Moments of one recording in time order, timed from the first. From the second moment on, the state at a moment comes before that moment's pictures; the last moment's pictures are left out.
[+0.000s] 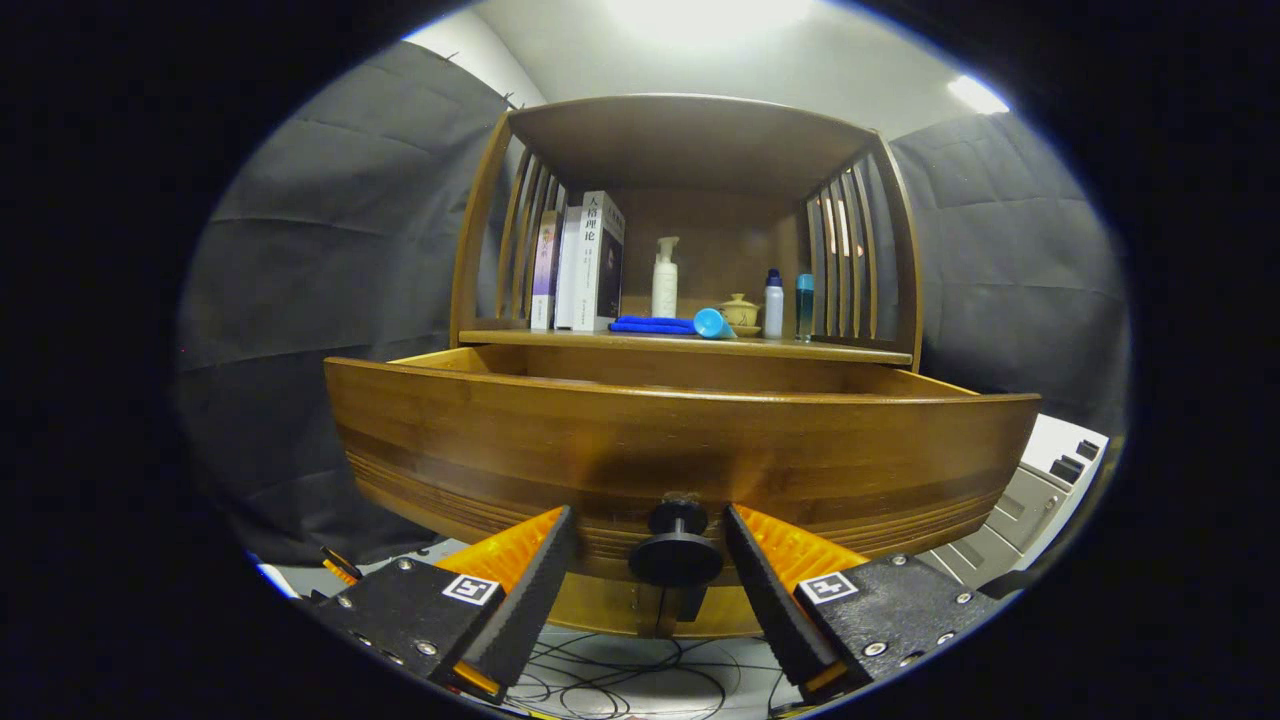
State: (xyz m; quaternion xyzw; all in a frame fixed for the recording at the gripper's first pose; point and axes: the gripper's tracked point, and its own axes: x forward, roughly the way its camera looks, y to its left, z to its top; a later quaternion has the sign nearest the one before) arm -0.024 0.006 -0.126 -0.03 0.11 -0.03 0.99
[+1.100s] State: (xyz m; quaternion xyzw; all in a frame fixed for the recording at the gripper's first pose) arm 0.047 -0.011 -0.123 -0.04 0.13 -0.03 0.99
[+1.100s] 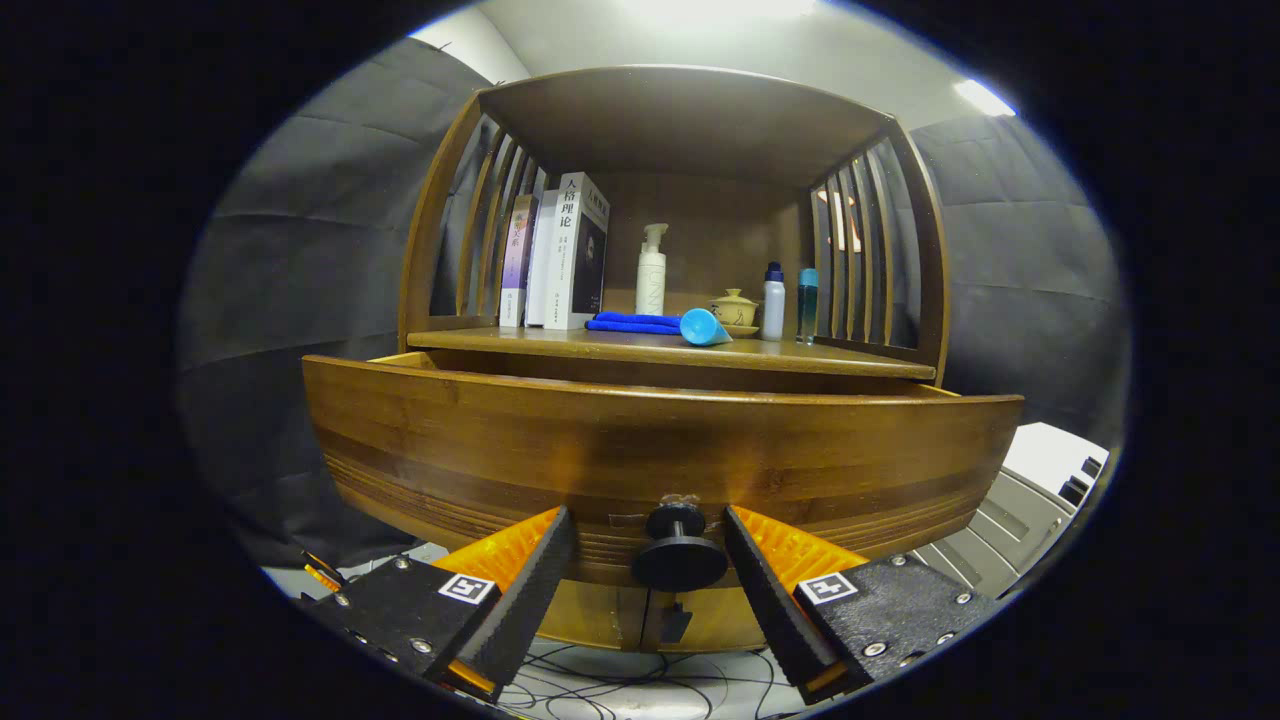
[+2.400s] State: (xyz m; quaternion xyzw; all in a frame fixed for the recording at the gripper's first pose) arm 0.143 -0.021 -0.135 -0.01 0.14 -0.01 0.99
